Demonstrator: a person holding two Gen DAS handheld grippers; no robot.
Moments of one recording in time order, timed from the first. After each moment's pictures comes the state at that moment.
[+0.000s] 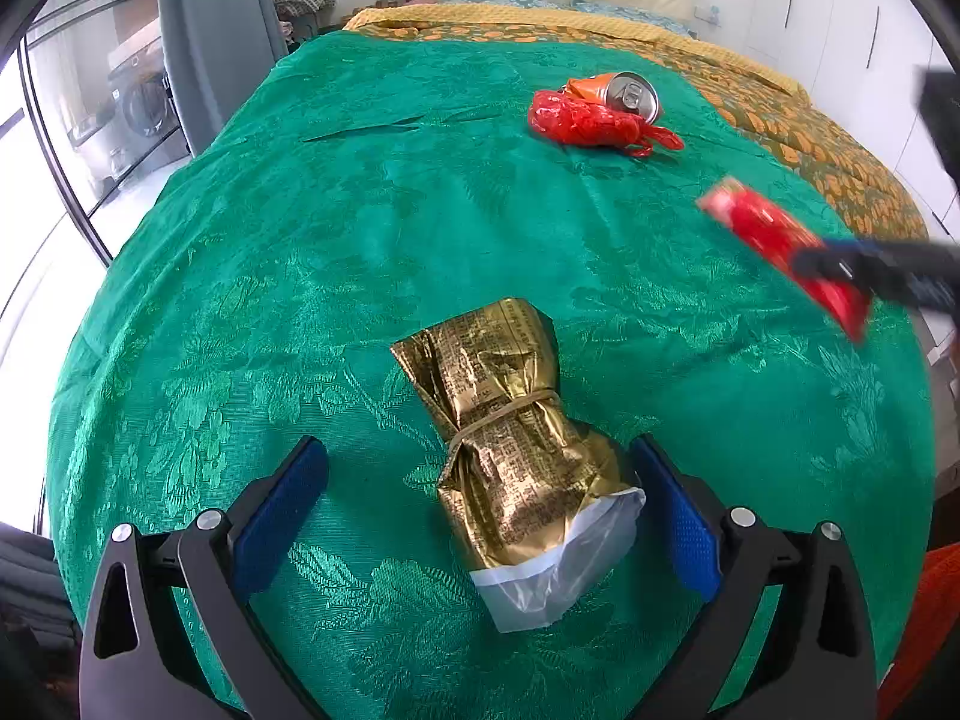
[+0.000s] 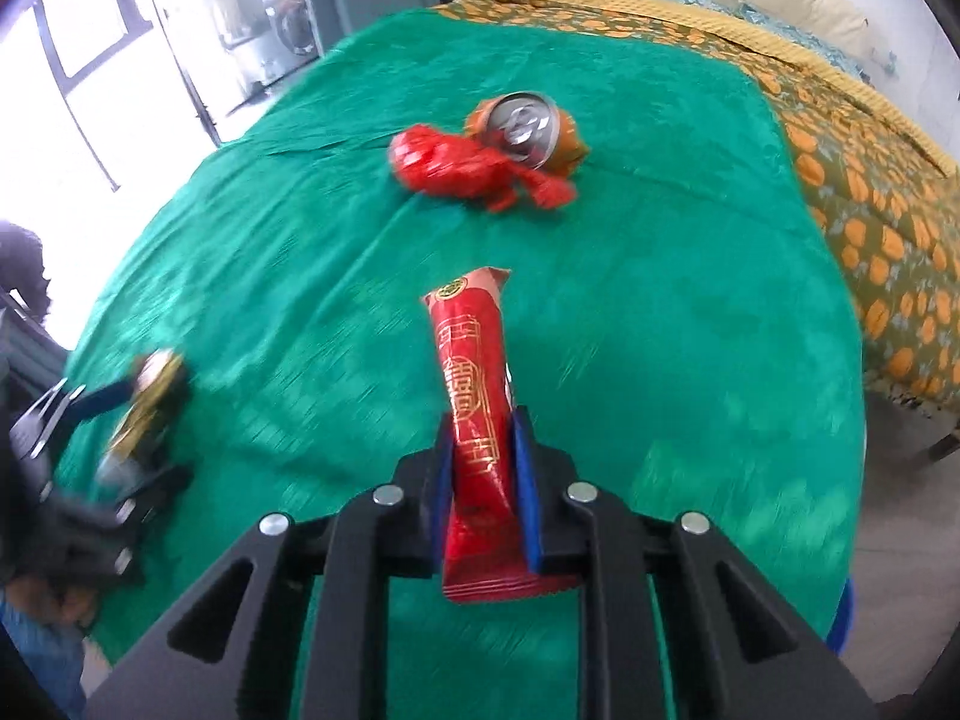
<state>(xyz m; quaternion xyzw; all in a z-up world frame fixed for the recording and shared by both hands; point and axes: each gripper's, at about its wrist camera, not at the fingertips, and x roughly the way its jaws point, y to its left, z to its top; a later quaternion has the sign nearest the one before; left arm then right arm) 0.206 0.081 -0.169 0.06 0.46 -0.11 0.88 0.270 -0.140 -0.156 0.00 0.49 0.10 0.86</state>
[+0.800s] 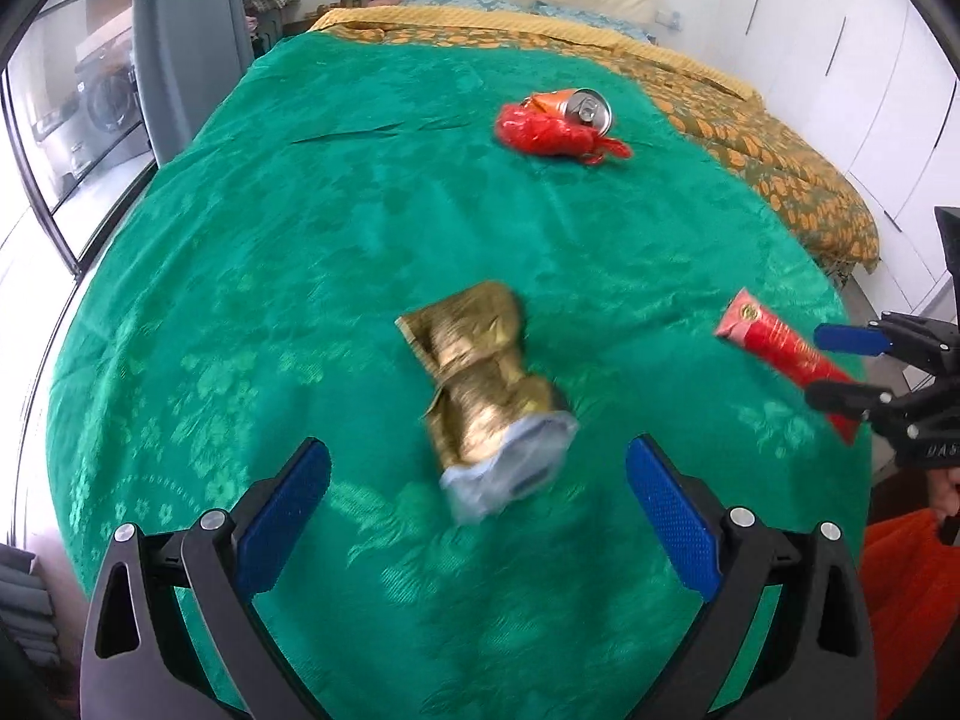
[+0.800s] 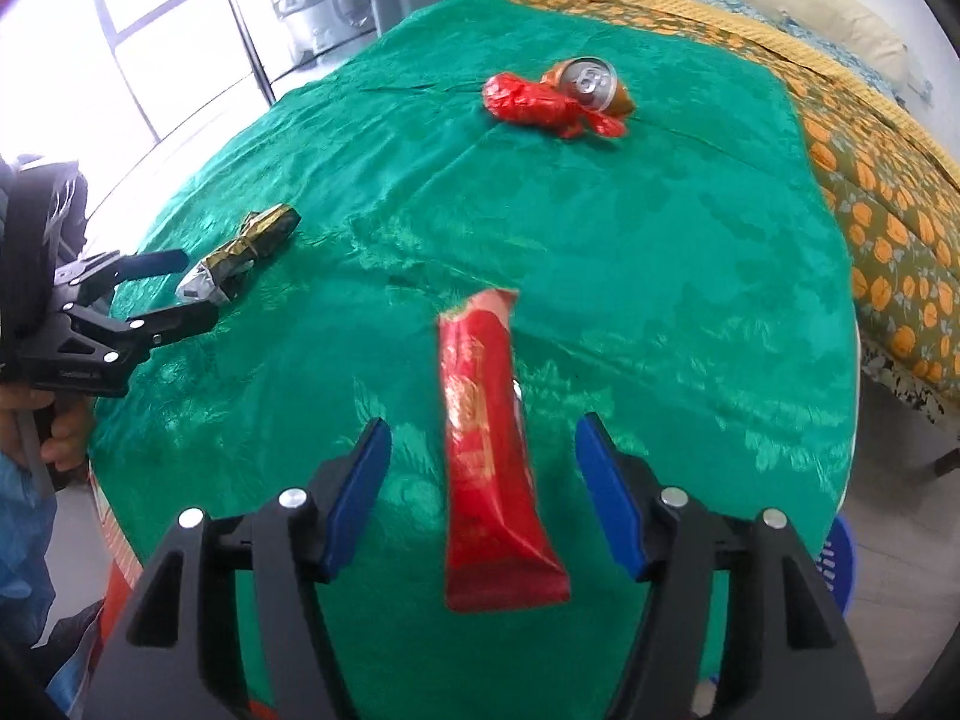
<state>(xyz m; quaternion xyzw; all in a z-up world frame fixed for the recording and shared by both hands) 0.183 0.104 -0.145 0.04 0.46 -0.17 0.87 0.192 -0.129 -0.152 -0.03 0.50 0.15 0.85</state>
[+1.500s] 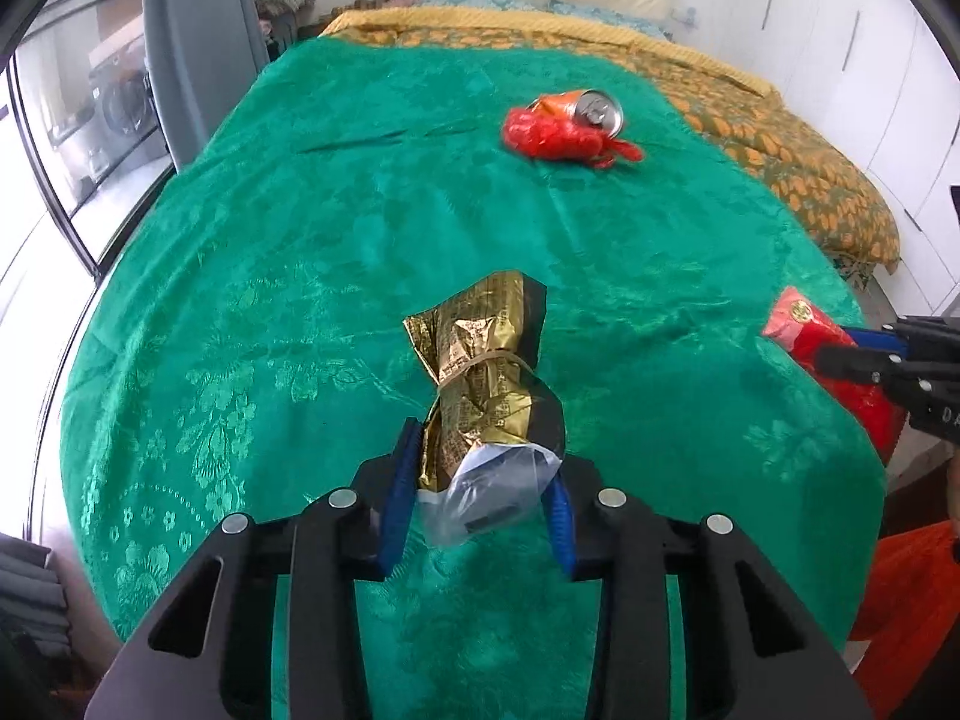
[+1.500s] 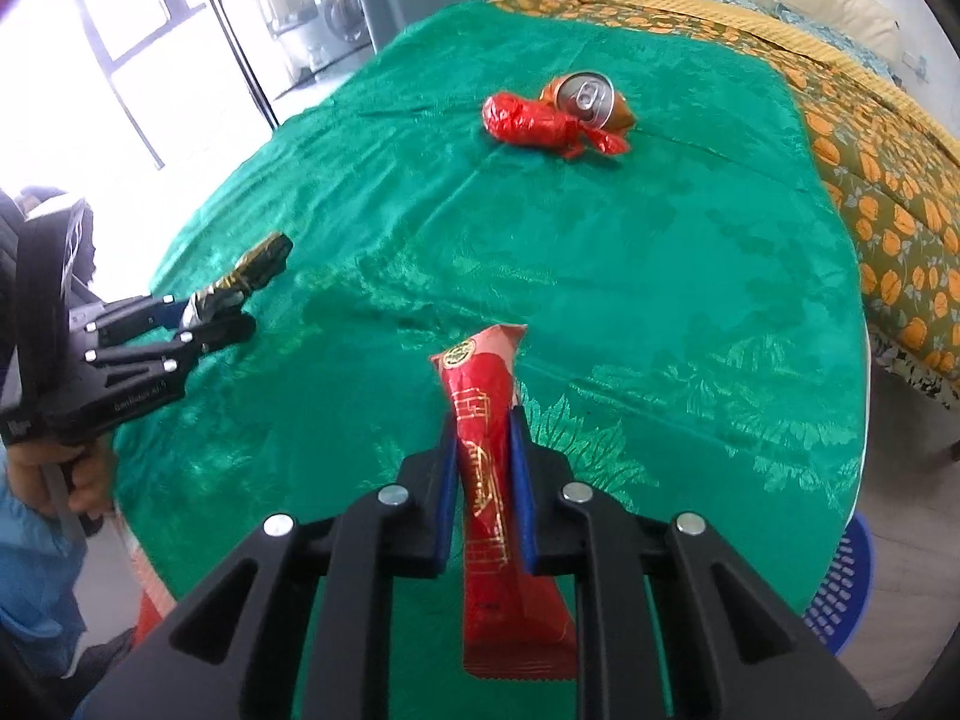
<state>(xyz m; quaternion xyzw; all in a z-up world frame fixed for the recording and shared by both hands) 0.179 0.090 -0.140 0.05 0.46 -0.15 0.87 0.200 -0.133 -0.140 0.01 0.50 0.15 0.85</state>
